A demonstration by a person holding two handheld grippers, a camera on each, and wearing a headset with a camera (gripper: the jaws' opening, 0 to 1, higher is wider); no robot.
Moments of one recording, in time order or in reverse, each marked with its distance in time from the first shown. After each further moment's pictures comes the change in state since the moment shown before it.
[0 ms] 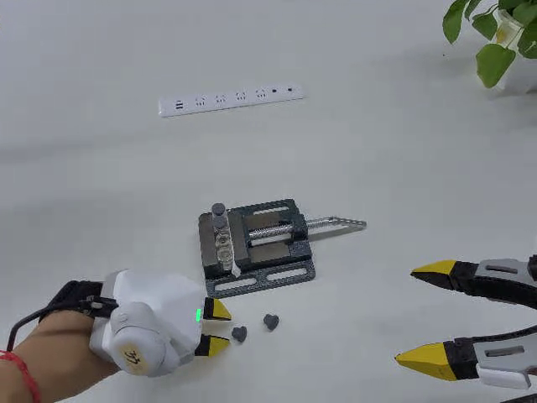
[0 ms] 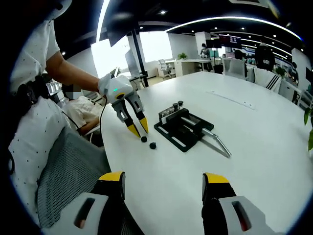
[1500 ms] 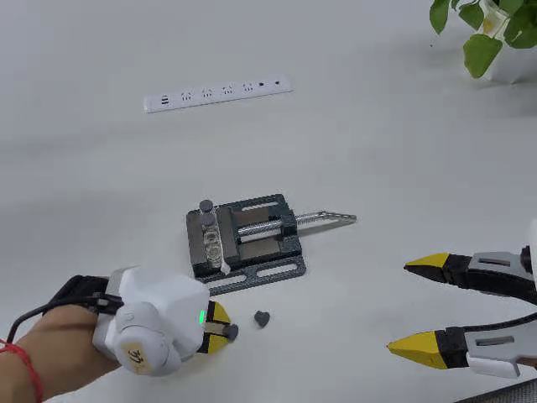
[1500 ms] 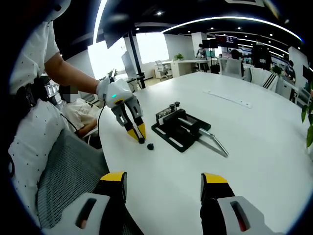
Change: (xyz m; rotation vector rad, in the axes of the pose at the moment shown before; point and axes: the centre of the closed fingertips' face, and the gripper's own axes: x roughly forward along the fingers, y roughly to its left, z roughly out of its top) left arm 0.008 -0.003 0.001 0.050 0.019 -0.051; right arm -0.002 -0.003 0.005 0.020 -0.011 -0.023
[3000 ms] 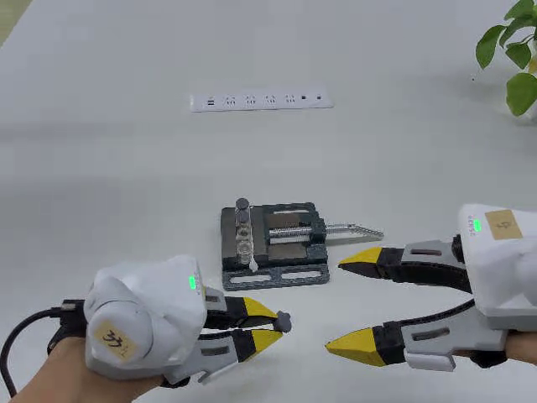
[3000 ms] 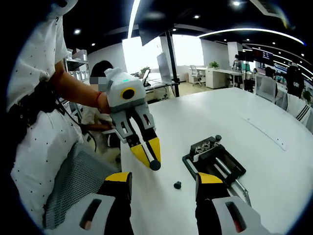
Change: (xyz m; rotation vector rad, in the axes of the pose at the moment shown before) left arm -0.067 -0.001 0.086 -0.529 -0.419 0.228; right arm 0.054 0.063 0.077 -0.210 -0.017 0.238
